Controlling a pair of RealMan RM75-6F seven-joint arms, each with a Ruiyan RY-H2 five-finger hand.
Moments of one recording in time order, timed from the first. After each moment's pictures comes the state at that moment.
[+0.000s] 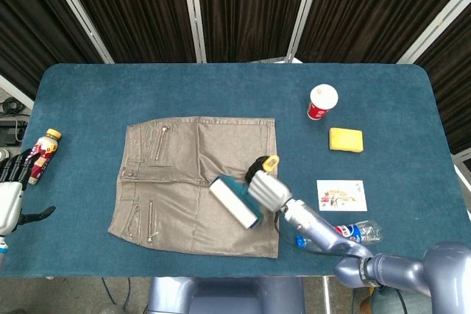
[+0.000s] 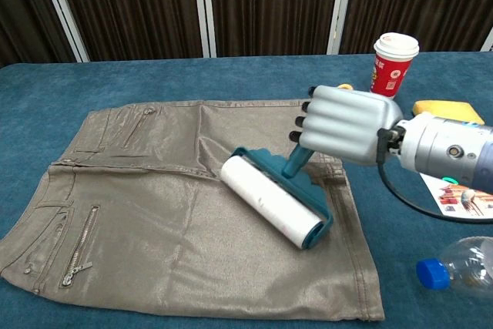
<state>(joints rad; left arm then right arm) -0.16 -1.06 -0.08 -1.71 1.34 1.37 0.10 0.80 -1.60 0.04 -1.31 -1.47 0.94 -1.21</state>
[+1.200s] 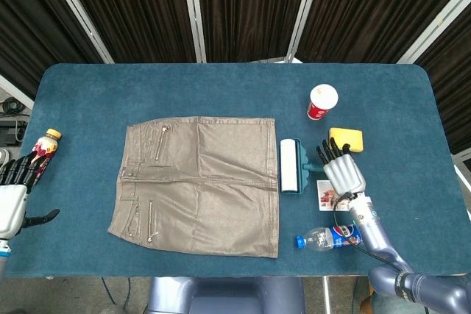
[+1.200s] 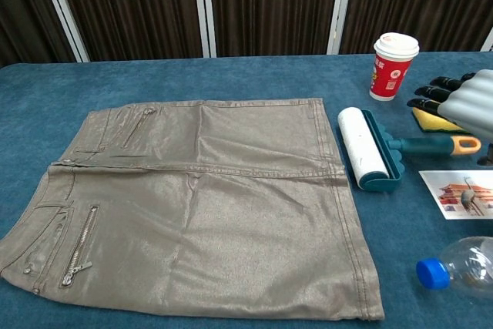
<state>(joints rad) -0.15 -1.05 -0.06 -1.74 1.39 1.39 0.09 0.57 -1.49 0.08 -1.31 -1.21 1.09 -0.96</state>
